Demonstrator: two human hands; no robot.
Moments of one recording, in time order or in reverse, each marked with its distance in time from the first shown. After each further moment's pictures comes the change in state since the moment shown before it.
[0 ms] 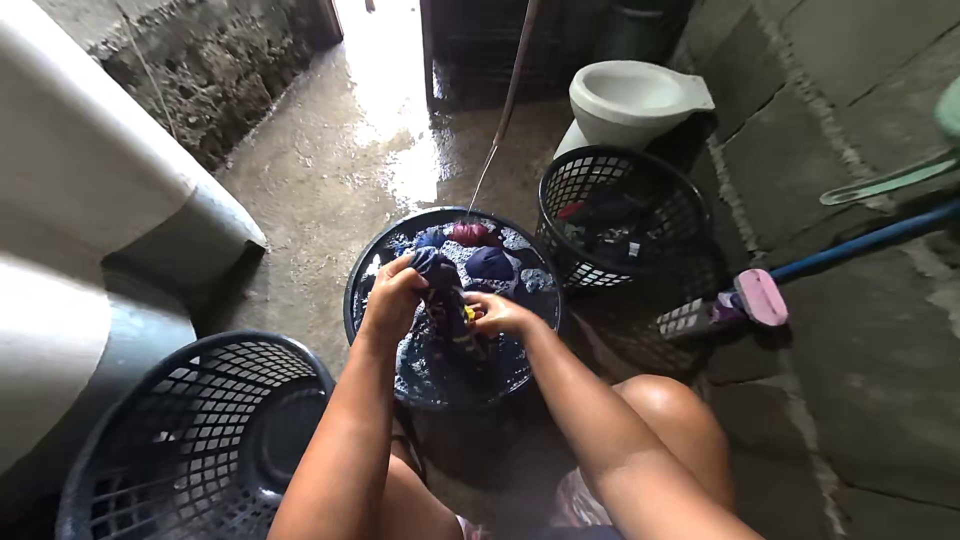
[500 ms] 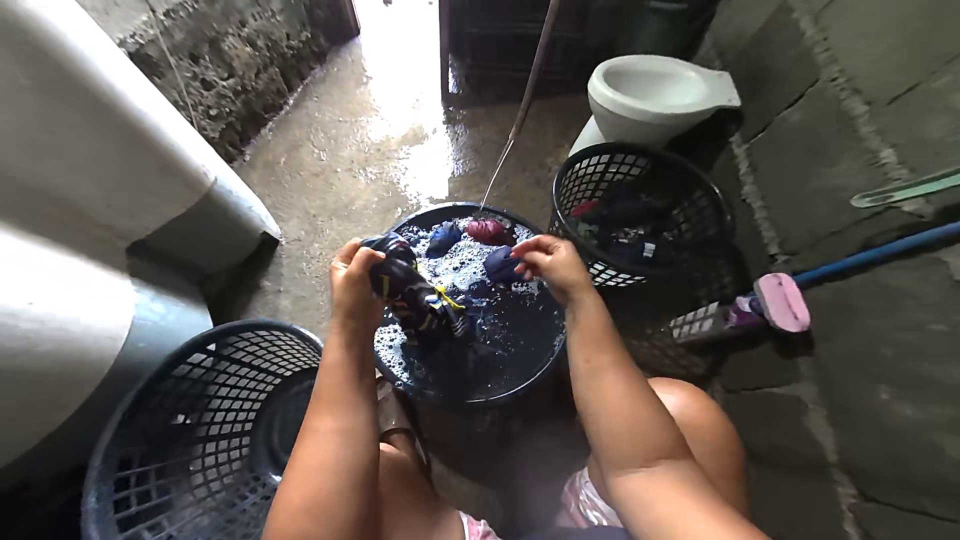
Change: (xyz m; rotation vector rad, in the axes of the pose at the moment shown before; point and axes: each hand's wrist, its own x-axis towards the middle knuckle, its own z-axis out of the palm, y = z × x) left_hand -0.002 0.026 -0.031 0.008 0.384 0.166; right_hand -0.027 -0.050 -0.052 0.096 0.500 -0.177
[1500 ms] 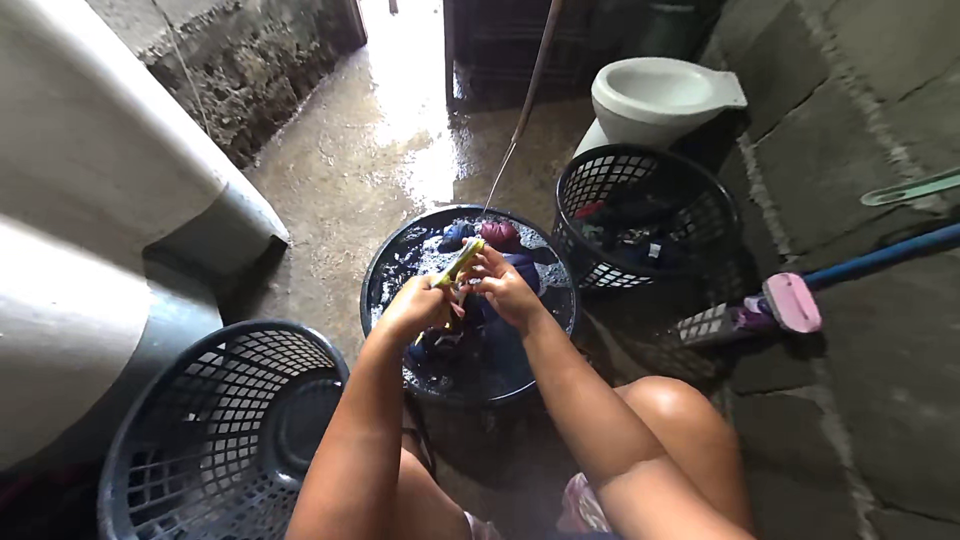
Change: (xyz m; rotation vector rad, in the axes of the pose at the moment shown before) left_hand -0.026 0.002 0.035 0.732 -0.494 -0.458; right_hand -0.014 0.012 0.078 0.423 -0.338 -0.147
